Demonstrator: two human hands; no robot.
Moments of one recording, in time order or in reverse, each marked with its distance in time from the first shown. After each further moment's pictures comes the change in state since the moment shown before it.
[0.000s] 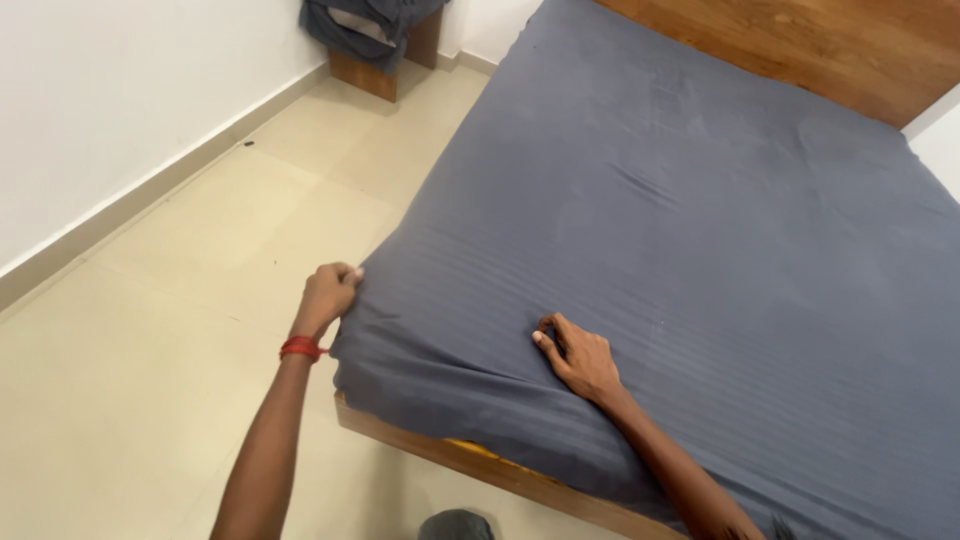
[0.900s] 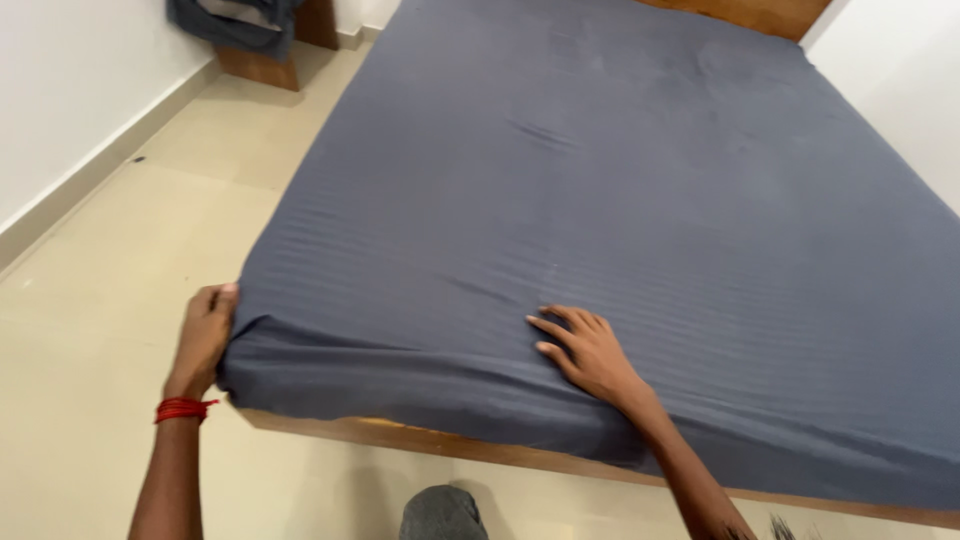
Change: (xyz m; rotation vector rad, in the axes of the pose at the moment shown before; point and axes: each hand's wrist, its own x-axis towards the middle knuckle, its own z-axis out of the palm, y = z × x) left_hand -0.071 0.004 0.002 -0.194 0.101 0.145; right_hand -0.121 0.104 -0.086 -0.201 -0.006 -0.172
